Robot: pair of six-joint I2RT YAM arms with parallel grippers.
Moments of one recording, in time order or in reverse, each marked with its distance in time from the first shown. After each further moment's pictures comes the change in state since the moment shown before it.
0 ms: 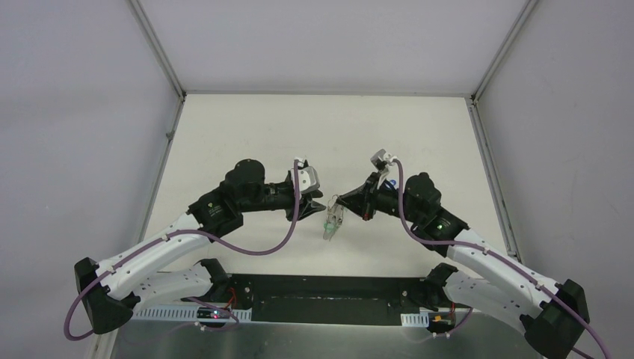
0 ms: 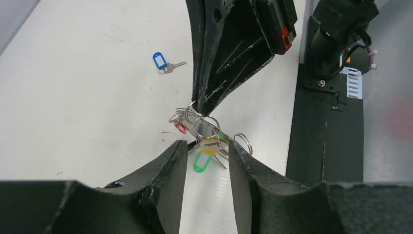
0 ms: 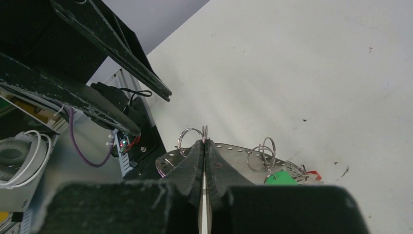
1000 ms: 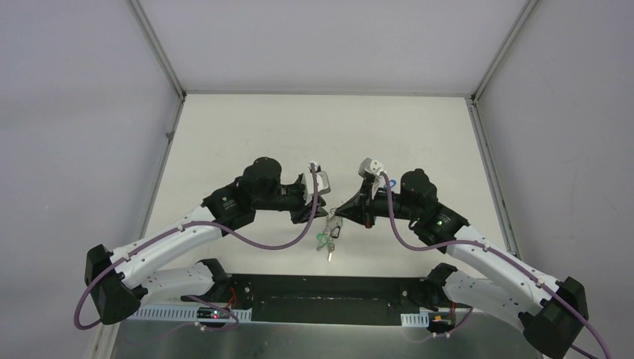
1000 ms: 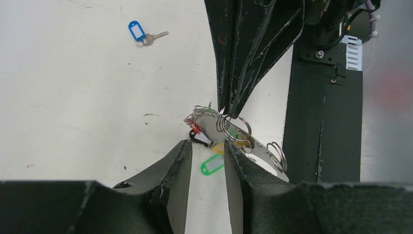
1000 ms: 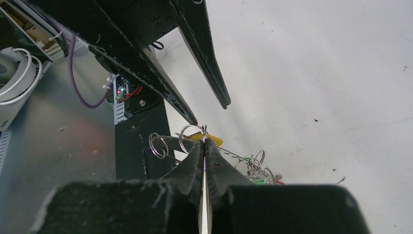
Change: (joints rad) left arm 0.000 0.095 0.007 -0.055 0.036 0.054; right arm -0.002 0.036 0.056 -0.139 -0.235 -0.253
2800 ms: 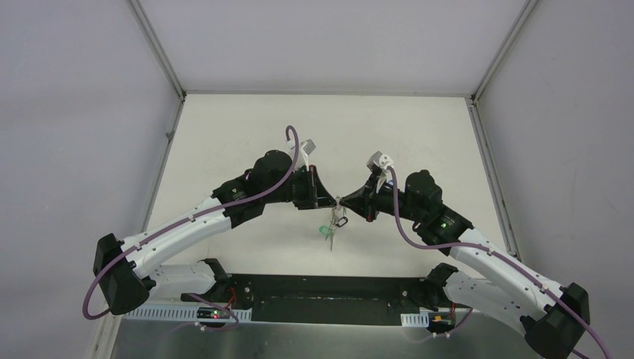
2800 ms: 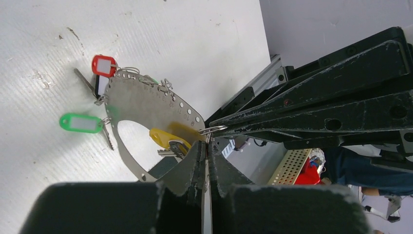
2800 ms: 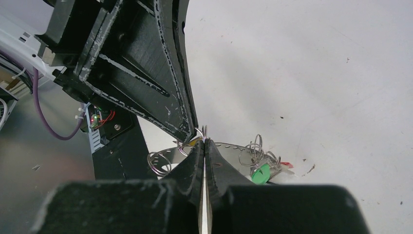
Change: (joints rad) left arm 0.000 0.105 0.075 -0.026 -0.208 -1.128; right arm -0.005 -0.039 -0.004 0.003 0.191 0.057
